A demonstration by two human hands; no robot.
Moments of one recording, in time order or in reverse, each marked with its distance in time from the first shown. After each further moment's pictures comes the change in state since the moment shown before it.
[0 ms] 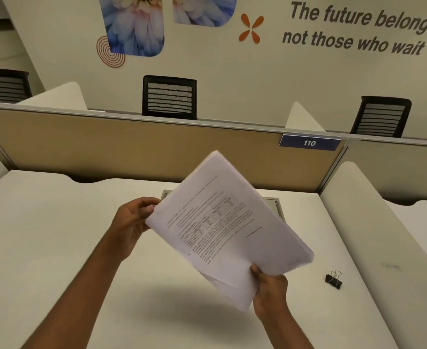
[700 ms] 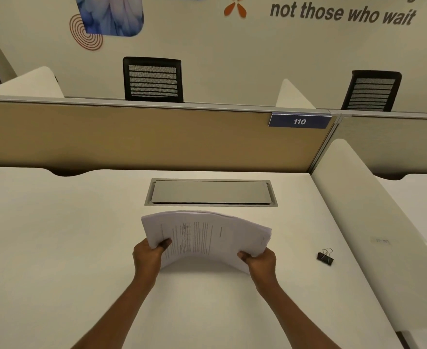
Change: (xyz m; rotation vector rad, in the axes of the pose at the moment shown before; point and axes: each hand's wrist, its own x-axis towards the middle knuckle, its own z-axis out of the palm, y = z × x) left_hand -0.014 -0.149 0.032 0.309 0.451 -0.179; right_hand 0.044 0.012 -0.023 -0.661 -0.023 -0.108
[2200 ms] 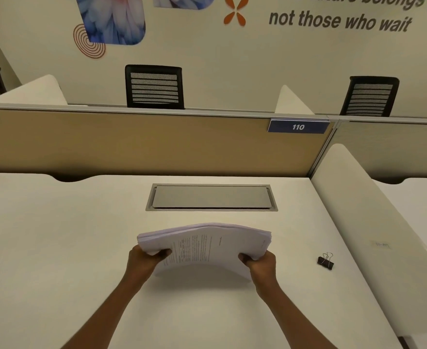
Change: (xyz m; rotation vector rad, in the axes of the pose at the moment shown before) left_hand 0.005 0.011 -0.029 0.150 -0.196 0.090; right_hand 0.000 -0.003 0.000 0.097 -0.040 -0.031
